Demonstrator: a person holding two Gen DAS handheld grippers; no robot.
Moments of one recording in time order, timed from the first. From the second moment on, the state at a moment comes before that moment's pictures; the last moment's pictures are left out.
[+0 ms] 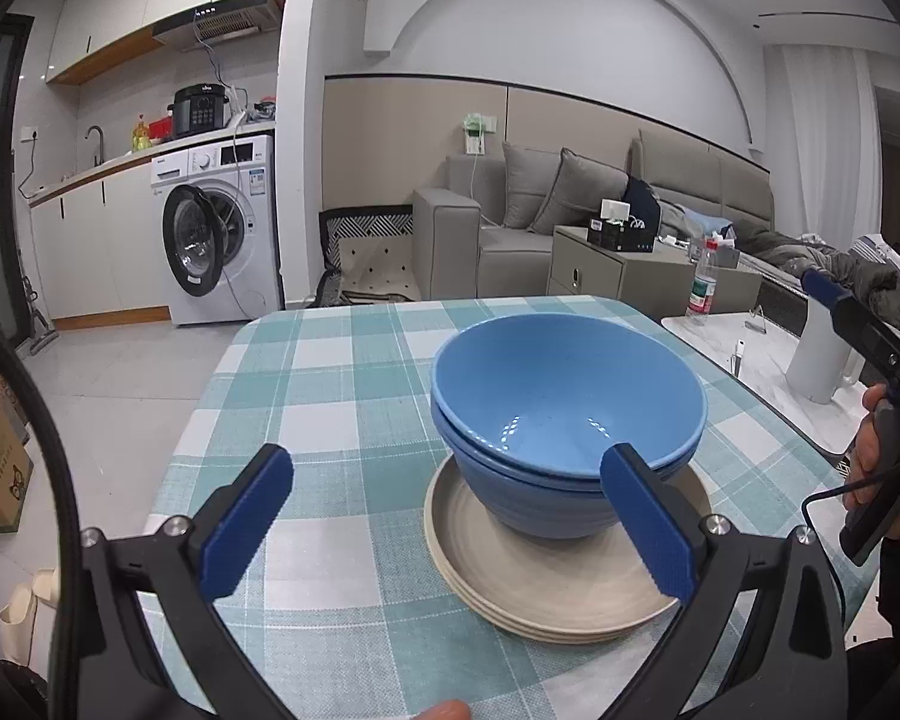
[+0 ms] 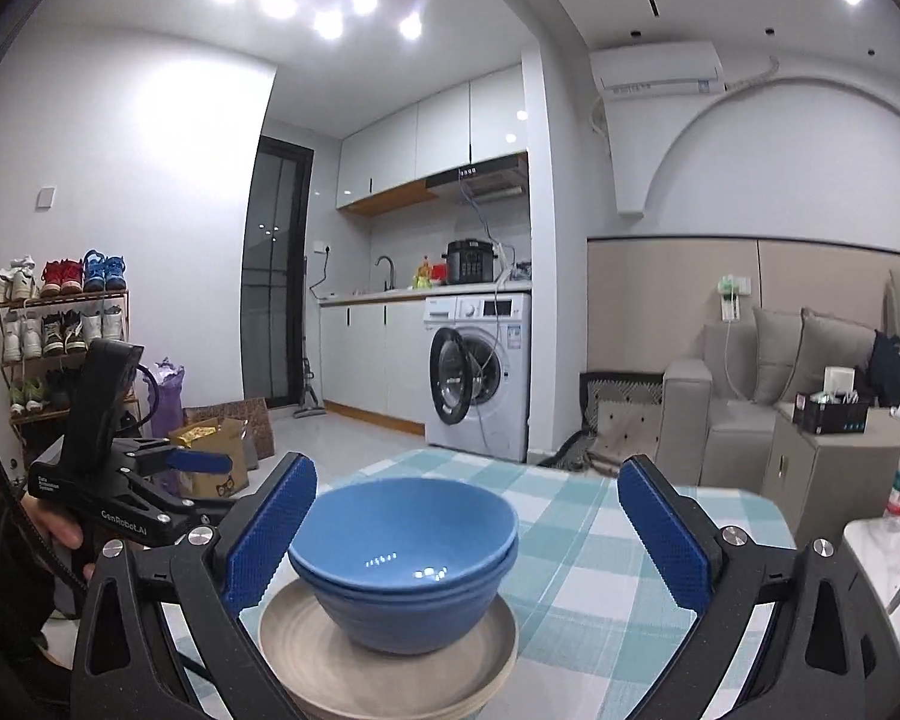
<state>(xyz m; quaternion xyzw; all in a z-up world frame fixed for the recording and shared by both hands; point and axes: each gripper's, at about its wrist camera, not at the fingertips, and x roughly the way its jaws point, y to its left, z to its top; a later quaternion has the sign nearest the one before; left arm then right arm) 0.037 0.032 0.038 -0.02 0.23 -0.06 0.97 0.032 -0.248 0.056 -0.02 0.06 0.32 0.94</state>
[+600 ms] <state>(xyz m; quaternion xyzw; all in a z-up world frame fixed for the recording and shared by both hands) 0.039 0.035 0.010 -0.01 0.20 -0.05 0.98 0.035 -0.267 0.031 -0.03 0.10 0.32 0.94</state>
